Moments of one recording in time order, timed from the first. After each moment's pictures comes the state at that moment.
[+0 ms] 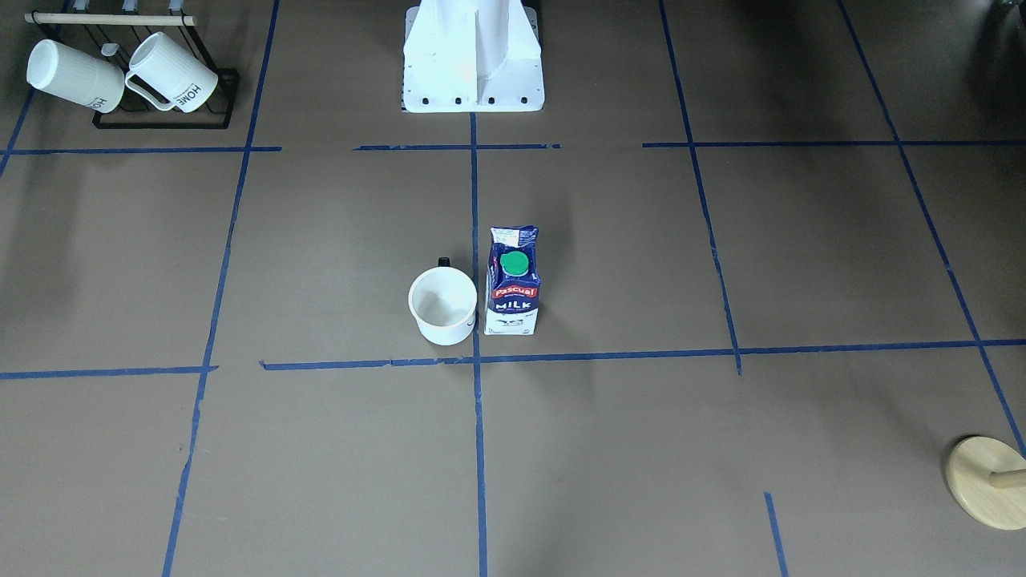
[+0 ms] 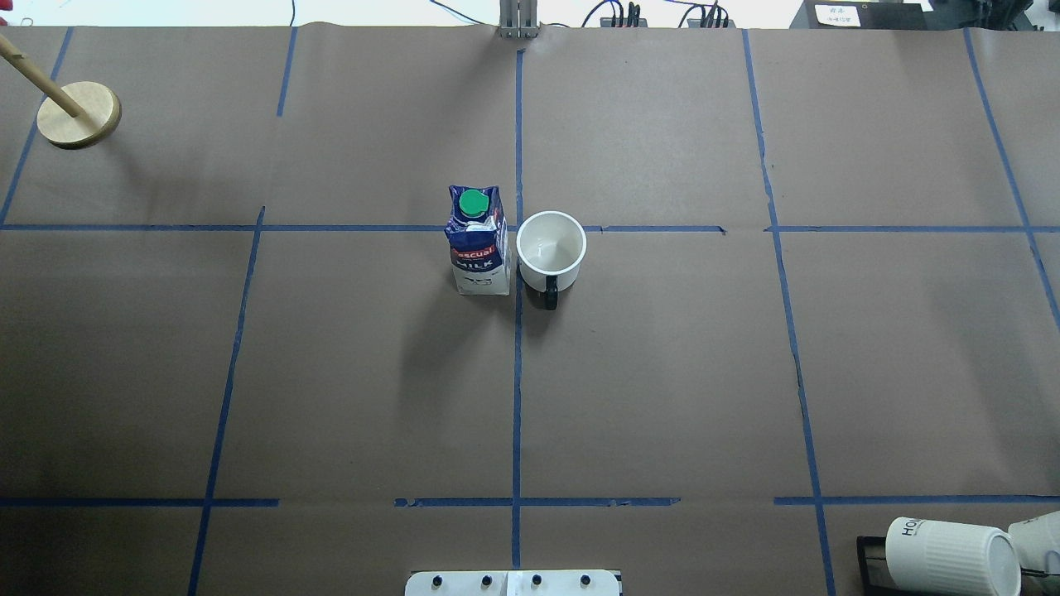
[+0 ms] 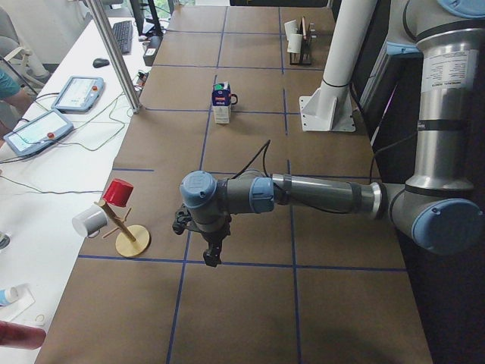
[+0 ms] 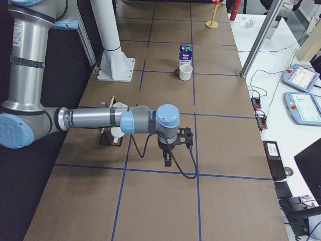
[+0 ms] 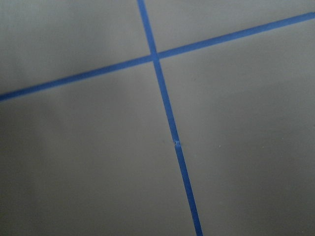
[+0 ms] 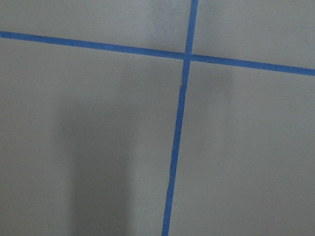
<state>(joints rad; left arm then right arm) -1.54 -1.53 -1.67 -1.39 -2.35 0.25 1.53 -1.76 1.84 -1.59 2.33 -0.05</state>
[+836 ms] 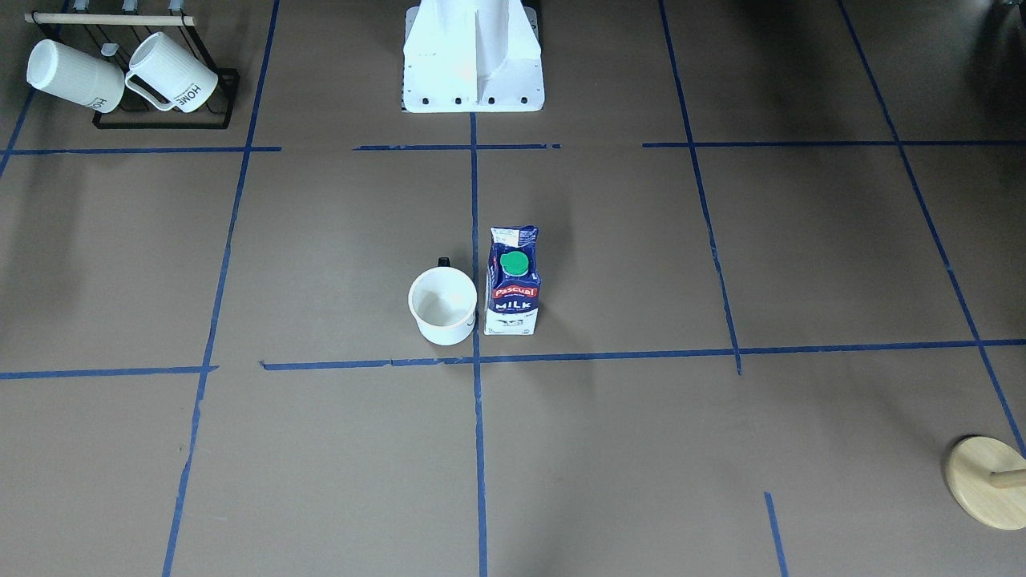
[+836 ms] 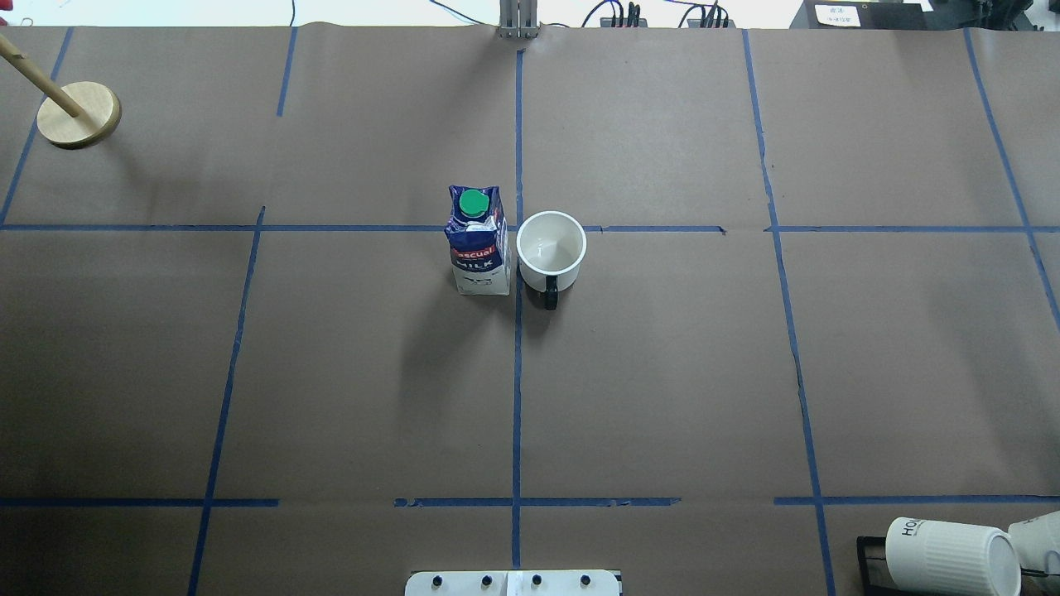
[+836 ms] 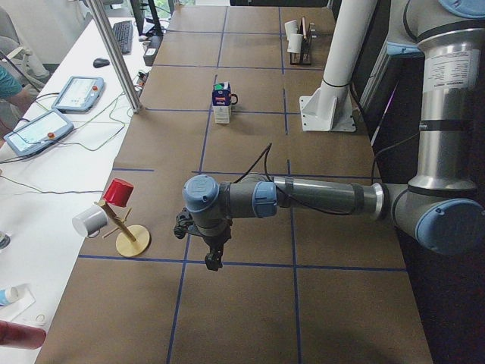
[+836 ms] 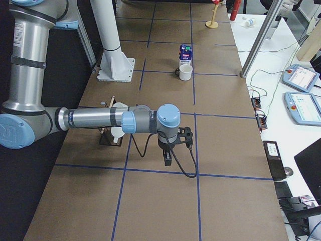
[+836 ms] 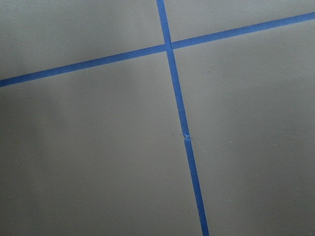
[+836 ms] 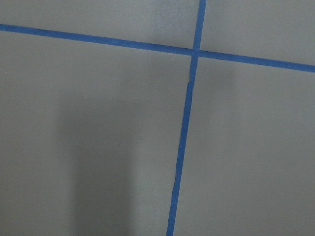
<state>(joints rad) -1.55 -1.52 -1.69 -1.41 -2.33 0.25 1.51 -1.76 1.84 -1.59 2.33 -0.05</state>
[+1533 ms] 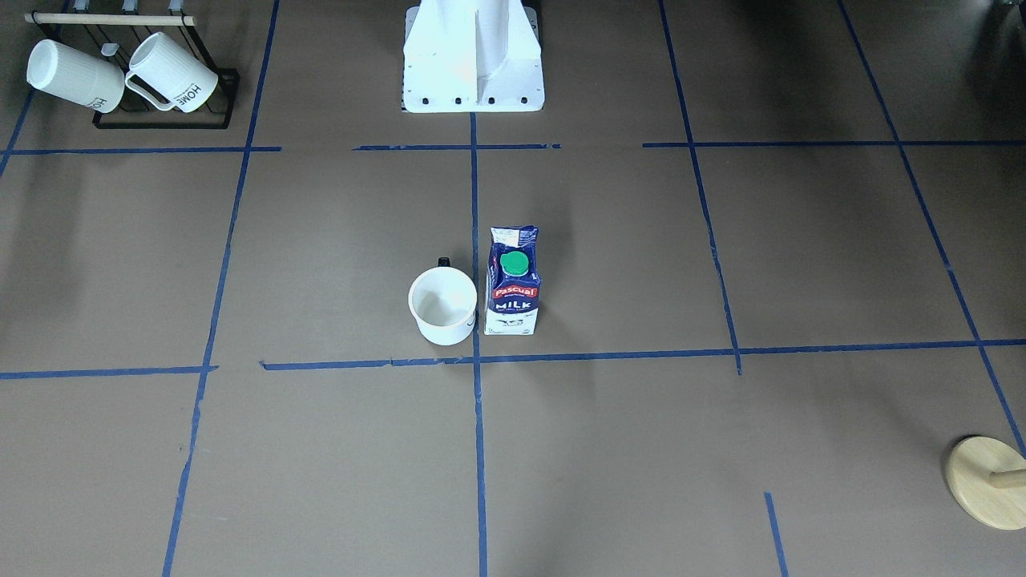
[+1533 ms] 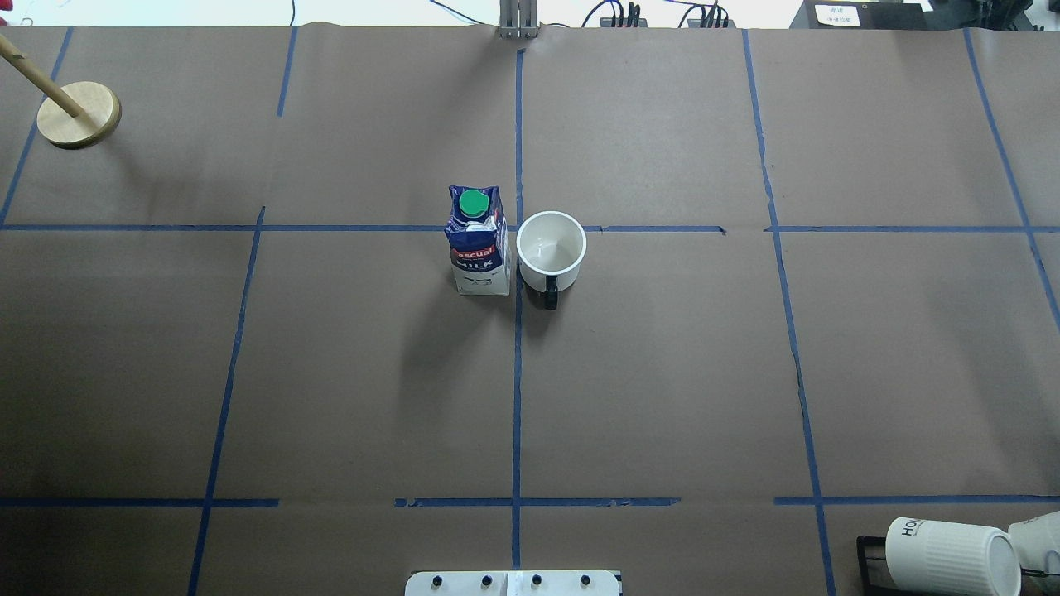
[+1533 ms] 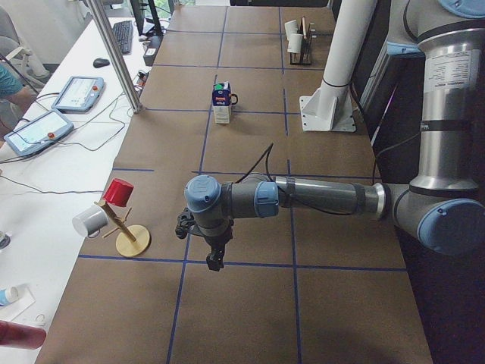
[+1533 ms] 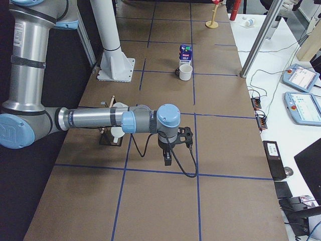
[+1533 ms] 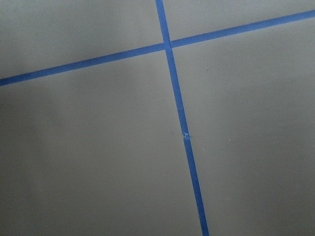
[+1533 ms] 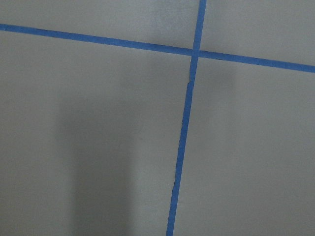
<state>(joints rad) -1.55 -1.51 -1.69 -1.41 -2.33 0.25 1.51 -1.76 1.84 -1.59 2.33 -0.05</state>
